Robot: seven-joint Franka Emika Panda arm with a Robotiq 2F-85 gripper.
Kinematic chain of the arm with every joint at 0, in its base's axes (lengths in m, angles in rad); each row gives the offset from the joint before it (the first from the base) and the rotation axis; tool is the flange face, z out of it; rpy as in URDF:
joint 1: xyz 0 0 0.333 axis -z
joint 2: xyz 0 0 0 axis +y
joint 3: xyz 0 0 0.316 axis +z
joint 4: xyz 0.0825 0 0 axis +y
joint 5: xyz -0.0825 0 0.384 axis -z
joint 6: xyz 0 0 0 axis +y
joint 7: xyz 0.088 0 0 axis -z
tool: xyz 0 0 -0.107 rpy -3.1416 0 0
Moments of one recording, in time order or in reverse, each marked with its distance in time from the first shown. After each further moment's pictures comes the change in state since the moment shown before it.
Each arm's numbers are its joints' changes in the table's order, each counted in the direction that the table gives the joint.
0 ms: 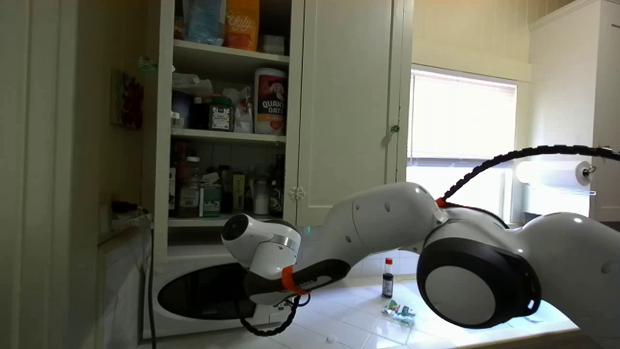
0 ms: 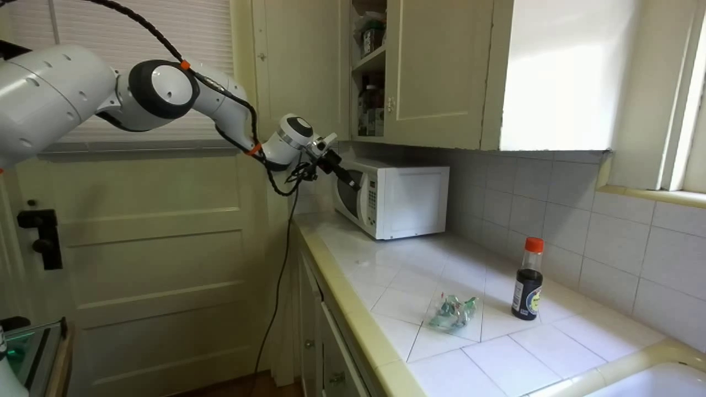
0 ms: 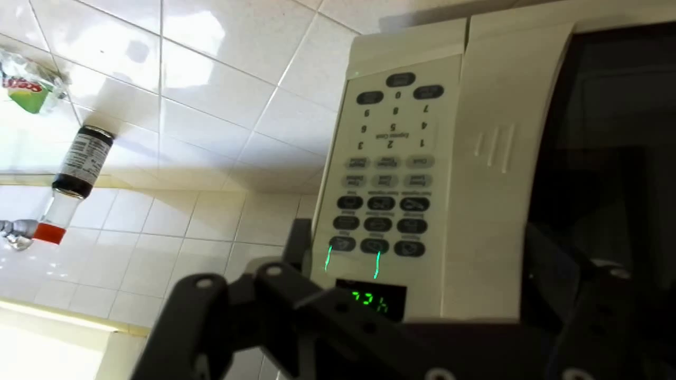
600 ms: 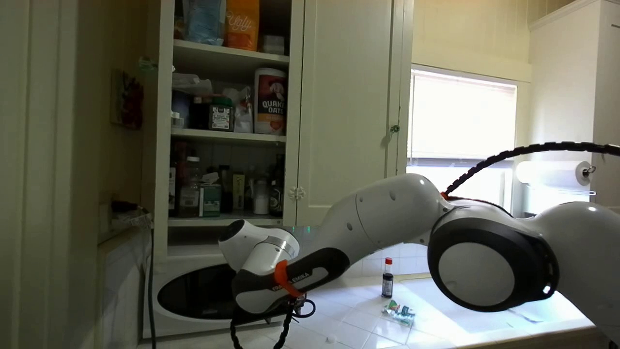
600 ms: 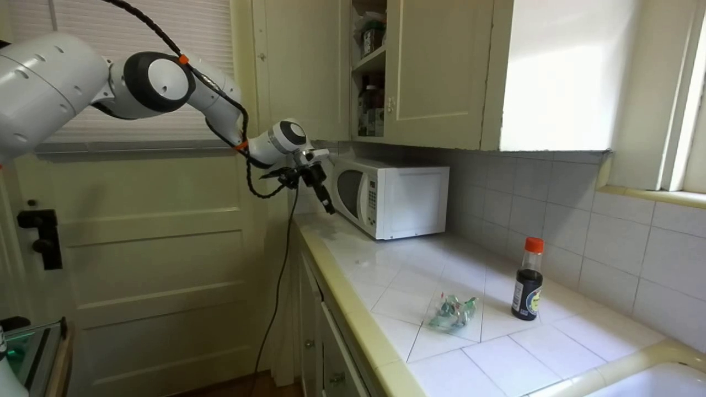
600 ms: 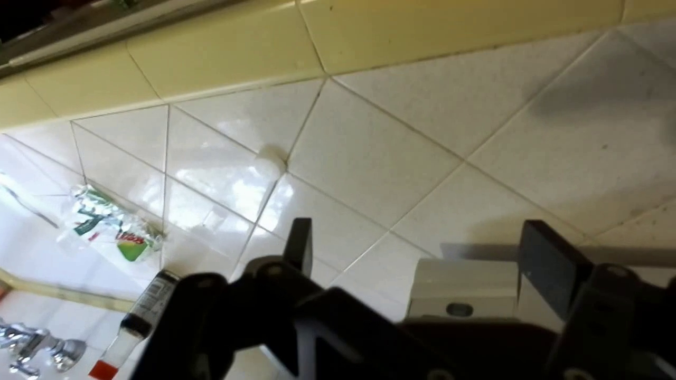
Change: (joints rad) arm 0.021 -0.071 0.123 0.132 -0.201 0.226 -0.120
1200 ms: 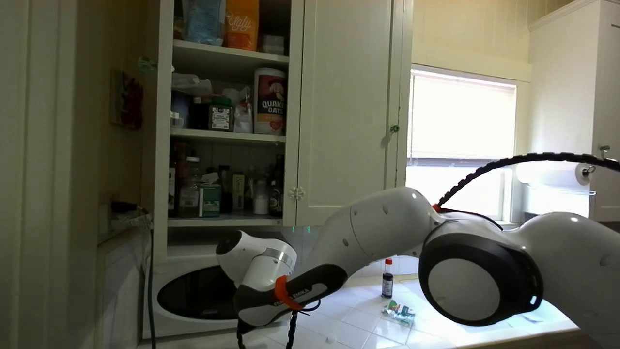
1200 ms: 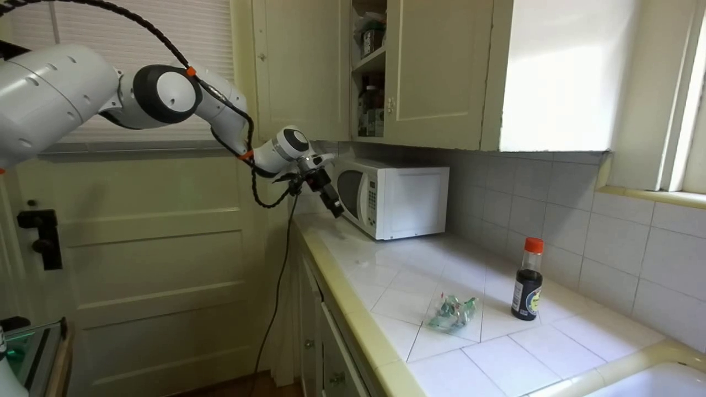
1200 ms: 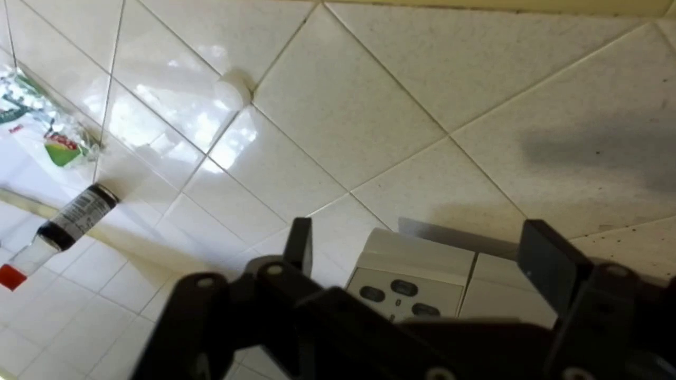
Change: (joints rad) arm 0.018 0.074 0.011 -0.065 0.107 -0.070 -0.197
